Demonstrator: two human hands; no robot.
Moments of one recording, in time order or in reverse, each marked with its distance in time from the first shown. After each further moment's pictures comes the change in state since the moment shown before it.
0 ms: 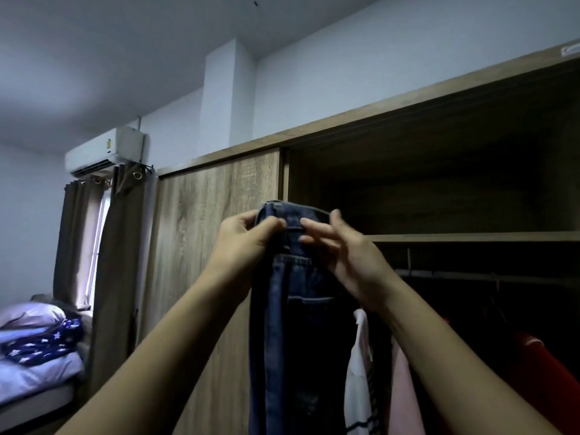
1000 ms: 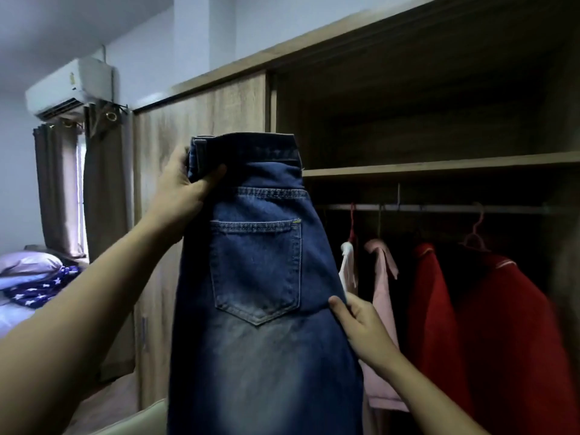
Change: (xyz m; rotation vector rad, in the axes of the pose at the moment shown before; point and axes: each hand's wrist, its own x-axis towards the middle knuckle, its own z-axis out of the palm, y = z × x) left_hand 0.019 -0.063 -0.077 0.224 0.010 0.240; right_hand -0.118 0.171 -0.041 -0.308 0.098 0.013
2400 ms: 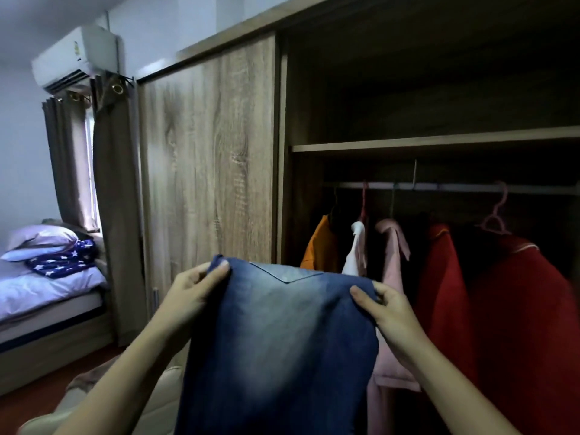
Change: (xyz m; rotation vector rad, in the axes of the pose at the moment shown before) left_hand -0.153 -0.052 0.006 -0.205 -0.054 -0.678; right_hand -0.011 0.018 -0.020 0.255 0.088 0.230
